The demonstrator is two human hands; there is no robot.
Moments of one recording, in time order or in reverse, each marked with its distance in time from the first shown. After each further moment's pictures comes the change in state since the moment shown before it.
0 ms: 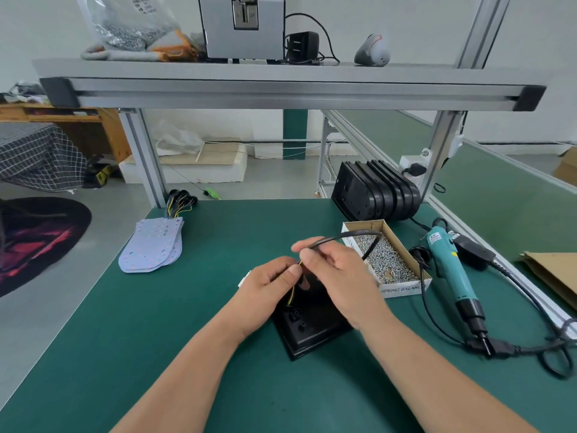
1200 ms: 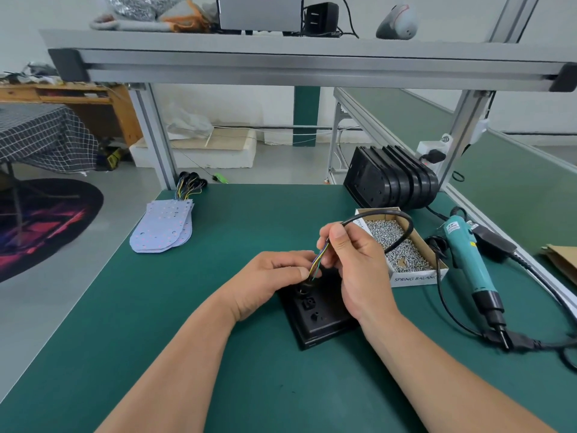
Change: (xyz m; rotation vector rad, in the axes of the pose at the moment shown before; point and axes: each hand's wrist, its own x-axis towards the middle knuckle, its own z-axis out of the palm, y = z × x) left_hand -0.002 -0.001 -0.017 -0.183 -0.224 -0.062; right_hand 0.001 0.014 0.019 0.421 0.227 0.010
